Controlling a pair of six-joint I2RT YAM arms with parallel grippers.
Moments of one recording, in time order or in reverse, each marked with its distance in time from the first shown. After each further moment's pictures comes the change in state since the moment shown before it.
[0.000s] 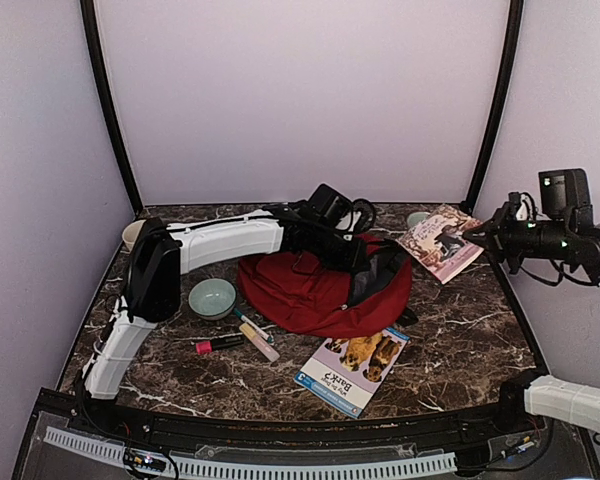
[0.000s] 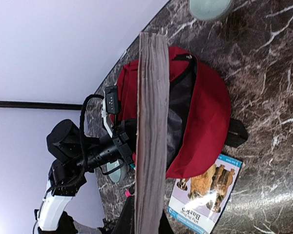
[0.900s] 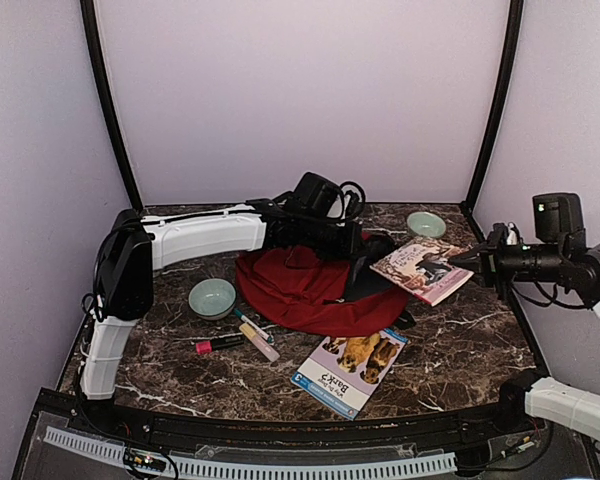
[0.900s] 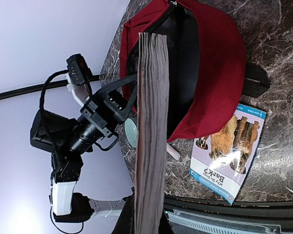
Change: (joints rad) left arm -0.004 -0.198 -0.253 0.183 -0.051 -0.145; right arm 0.043 -0.104 -0.183 0.066 -0.223 0.222
